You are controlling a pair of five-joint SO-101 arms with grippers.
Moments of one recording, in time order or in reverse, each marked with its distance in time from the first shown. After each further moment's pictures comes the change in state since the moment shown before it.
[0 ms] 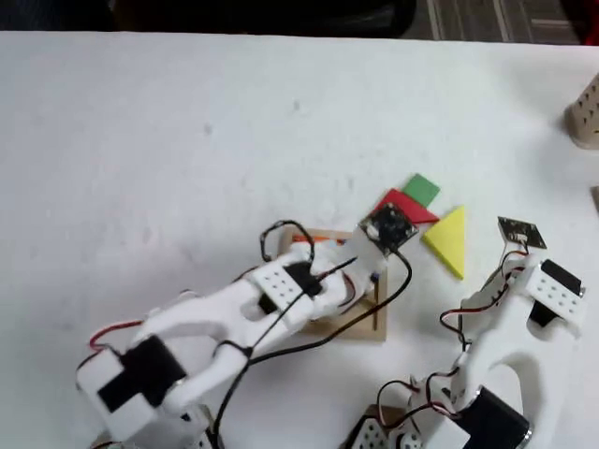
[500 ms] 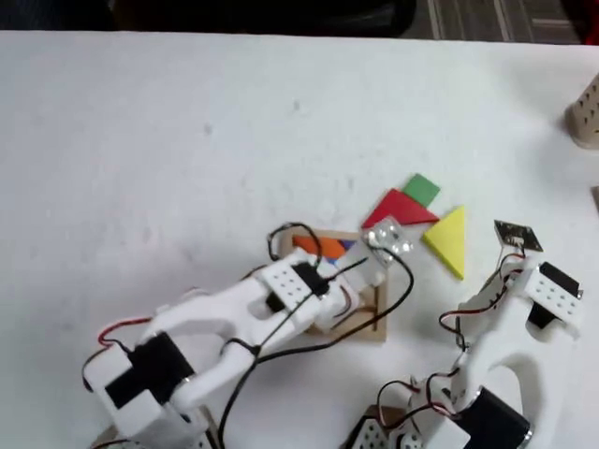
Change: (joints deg) left arm 1.2 3.0 -2.7 14.0 -0.1; right arm 0.0 -0.1 1.3 -0.2 0.6
